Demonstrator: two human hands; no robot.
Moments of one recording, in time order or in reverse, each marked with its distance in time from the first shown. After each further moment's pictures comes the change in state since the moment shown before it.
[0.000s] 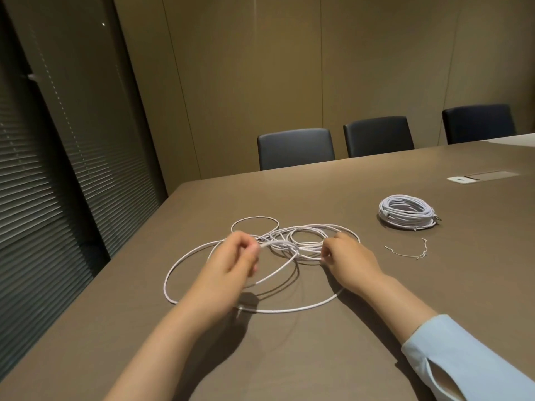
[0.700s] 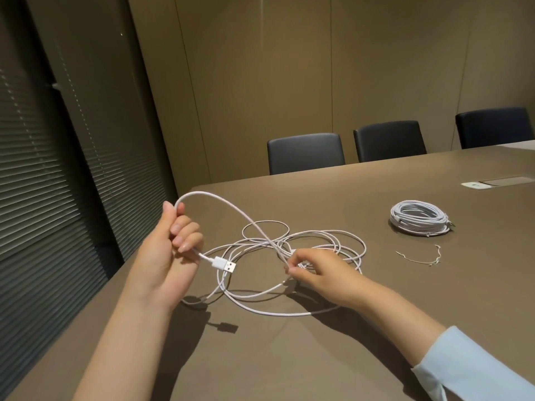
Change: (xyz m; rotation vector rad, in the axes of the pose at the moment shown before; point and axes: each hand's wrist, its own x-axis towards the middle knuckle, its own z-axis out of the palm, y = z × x) left_hand 0.012 0.020 -0.068 -1.330 0.369 -0.228; right_hand -0.020 -0.051 -0.011 0.515 -0.161 -0.373
